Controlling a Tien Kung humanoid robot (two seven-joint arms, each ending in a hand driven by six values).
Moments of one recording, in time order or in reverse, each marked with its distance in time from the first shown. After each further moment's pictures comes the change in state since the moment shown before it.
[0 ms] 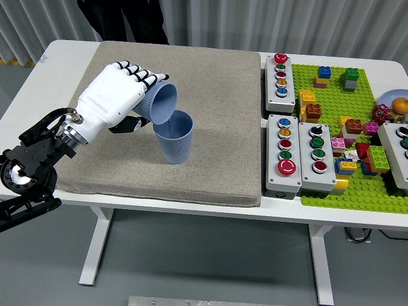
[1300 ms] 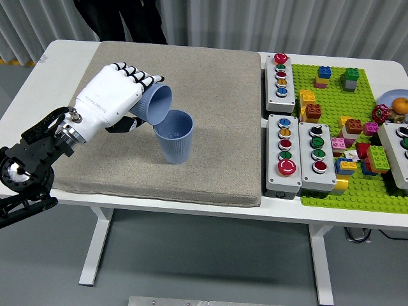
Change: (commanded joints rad) left arm -0.033 0.015 0.044 0.010 0.000 -0.025 0.029; right arm -0.006 -0.001 -0.001 0.001 -0.005 0.003 -0.002
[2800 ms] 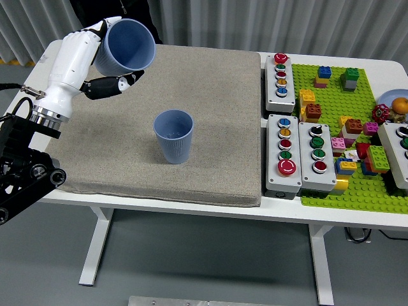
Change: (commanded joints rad) left arm 0.250 -0.154 -0.461 0.072 -0.737 0.181 -0.498; right arm -0.002 0.003 0.010 0.001 -0.026 -0.004 -0.009
